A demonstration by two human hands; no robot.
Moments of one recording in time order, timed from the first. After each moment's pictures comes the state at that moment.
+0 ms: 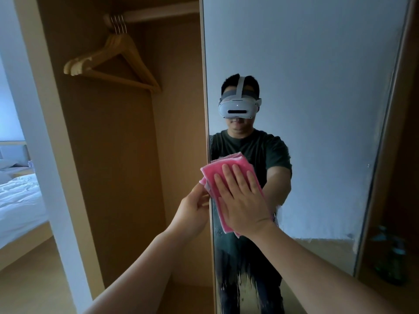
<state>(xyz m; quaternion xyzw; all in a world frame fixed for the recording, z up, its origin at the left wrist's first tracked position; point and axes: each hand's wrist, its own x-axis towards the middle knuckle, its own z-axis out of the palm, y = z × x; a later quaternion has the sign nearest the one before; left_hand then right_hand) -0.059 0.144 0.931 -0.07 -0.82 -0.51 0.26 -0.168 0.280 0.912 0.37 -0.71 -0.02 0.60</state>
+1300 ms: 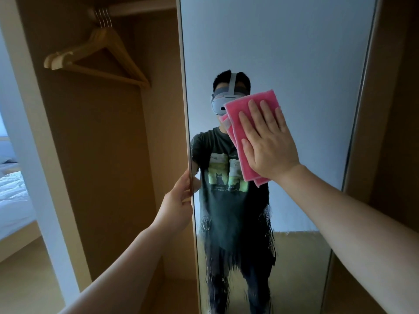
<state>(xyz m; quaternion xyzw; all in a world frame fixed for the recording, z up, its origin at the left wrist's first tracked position) -0.064 0.153 0.924 0.00 -0.84 -0.45 0.31 -0.198 0.368 1.032 0.34 -0.70 0.00 0.63</state>
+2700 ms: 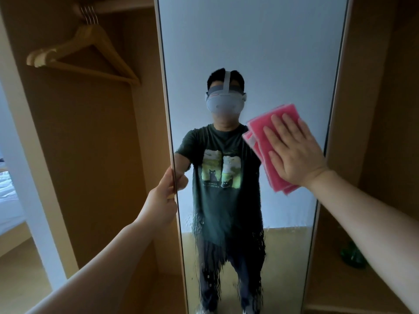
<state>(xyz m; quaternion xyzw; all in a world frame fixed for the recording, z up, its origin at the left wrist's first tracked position) -0.051 0.170 0.934 0.03 -0.86 -0.40 0.32 -0.235 0.470 1.006 0.38 -0.70 -0.06 0.61</state>
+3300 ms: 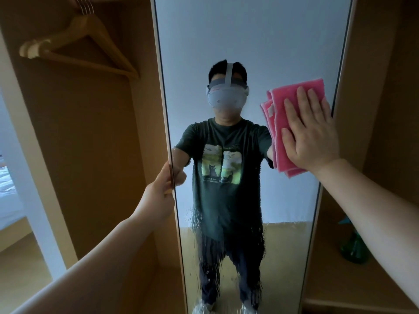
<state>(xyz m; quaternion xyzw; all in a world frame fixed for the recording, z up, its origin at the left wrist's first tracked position) -0.050 0.170 0.932 0.02 -0.87 -0.39 0.32 -0.239 0.482 1.025 0.30 -0.72 0.01 0.62</state>
